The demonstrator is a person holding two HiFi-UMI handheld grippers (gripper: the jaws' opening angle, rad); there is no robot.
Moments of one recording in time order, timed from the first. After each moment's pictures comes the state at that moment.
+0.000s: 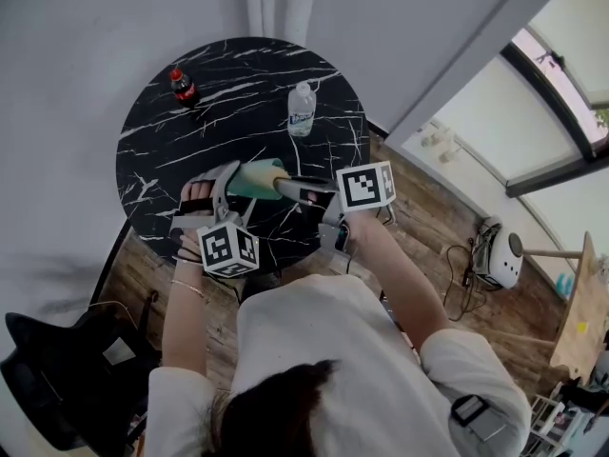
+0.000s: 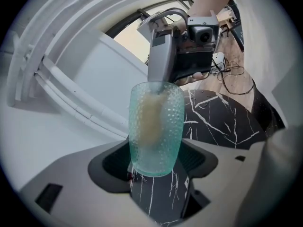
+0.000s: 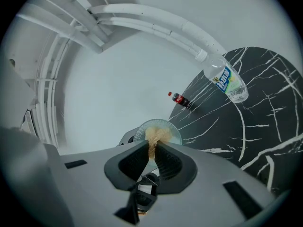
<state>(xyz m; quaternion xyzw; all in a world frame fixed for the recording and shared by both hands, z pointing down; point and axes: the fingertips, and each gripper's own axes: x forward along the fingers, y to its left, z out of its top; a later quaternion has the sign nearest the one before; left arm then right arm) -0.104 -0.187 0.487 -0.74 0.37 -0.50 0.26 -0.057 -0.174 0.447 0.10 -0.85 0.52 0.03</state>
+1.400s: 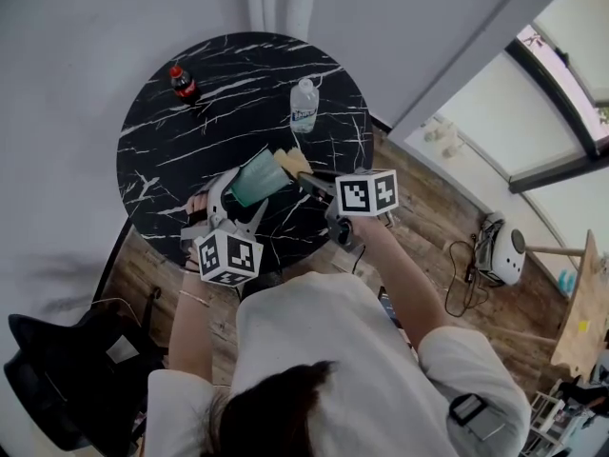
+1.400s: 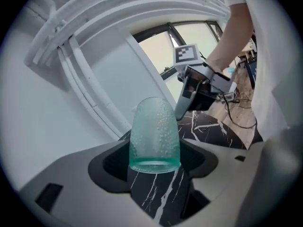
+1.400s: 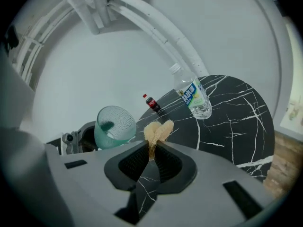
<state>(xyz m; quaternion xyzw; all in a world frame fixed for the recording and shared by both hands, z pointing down) -0.096 -0.173 0.478 -0.81 0.42 -0.38 0.15 -0.015 -0.207 0.519 0.26 -0.86 0.42 0.13</state>
